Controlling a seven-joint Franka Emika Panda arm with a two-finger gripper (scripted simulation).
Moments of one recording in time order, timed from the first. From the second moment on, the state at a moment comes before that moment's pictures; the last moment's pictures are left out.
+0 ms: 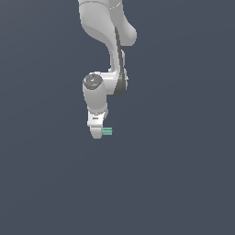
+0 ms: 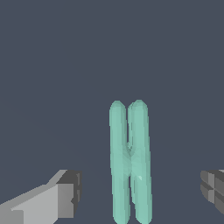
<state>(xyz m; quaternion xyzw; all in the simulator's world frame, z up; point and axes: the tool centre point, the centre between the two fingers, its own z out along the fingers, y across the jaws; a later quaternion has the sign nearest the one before) -0.060 -0.088 0.073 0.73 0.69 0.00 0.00</state>
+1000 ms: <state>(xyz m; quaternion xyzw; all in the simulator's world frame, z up) -0.063 -0.089 0.034 0.71 0.70 0.00 0.00</state>
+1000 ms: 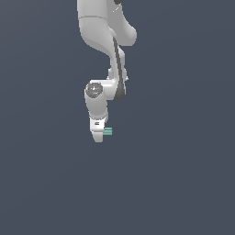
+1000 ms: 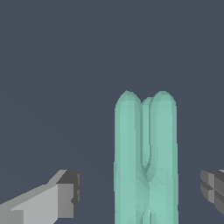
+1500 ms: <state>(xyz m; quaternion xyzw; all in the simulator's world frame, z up) -0.062 -0.089 0.021 0.71 0.70 0.00 0.00</state>
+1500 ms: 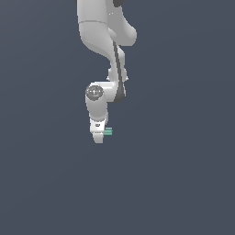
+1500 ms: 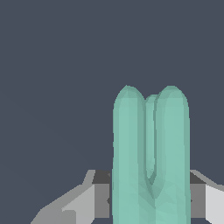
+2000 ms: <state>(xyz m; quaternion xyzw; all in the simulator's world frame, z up) -0.063 -0.089 0.023 0.71 0.70 0.00 0.00</state>
